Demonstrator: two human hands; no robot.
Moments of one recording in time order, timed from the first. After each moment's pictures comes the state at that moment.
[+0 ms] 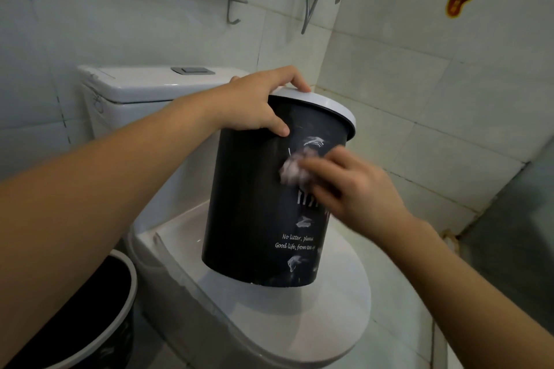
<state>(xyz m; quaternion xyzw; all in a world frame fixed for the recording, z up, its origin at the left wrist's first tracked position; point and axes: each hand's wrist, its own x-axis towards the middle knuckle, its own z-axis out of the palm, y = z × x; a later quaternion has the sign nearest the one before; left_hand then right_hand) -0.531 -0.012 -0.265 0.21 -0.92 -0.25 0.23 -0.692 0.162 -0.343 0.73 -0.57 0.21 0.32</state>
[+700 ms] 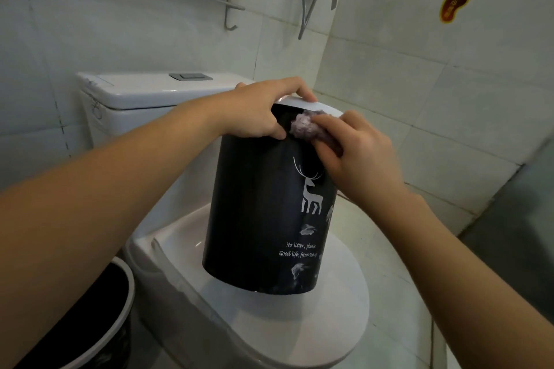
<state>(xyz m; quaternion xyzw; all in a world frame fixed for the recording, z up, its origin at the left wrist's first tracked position) -0.530 -0.001 -0.257 0.19 -0.93 -0.23 0.20 -0.690 0.135 -0.311 0.62 -0.63 0.30 0.35</state>
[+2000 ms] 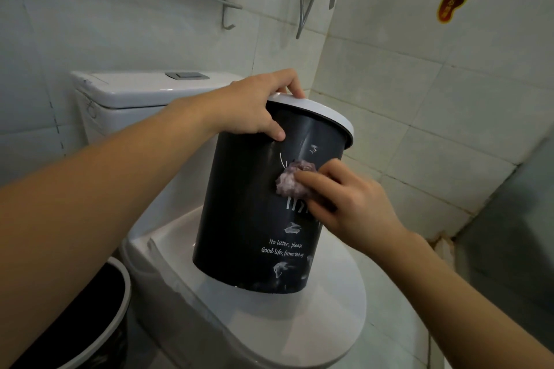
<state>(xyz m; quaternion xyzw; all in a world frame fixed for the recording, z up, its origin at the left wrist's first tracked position) -0.539 -0.015 -0.263 0.17 -0.92 -0.27 0.24 -0.695 0.169 -0.355 0.72 -0.58 0.20 0.33</state>
